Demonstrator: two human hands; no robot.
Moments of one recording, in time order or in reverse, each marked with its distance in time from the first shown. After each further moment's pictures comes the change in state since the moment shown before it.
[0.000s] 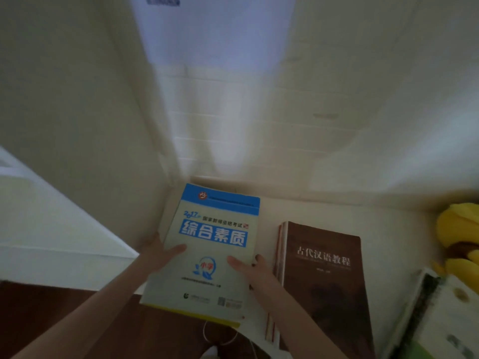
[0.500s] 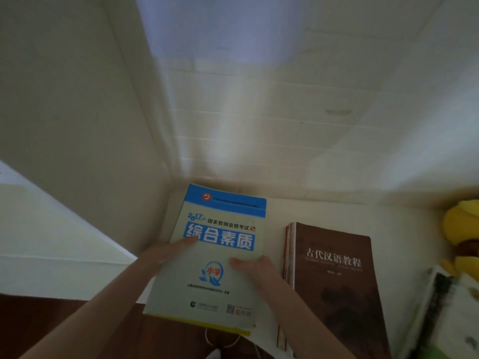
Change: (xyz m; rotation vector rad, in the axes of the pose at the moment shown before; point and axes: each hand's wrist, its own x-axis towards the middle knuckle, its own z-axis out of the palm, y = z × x) left_hand -0.024 0.054 -0.005 -0.371 -0.237 -0.111; right_hand 0.027 -0.006 0.012 -0.019 0.040 0.026
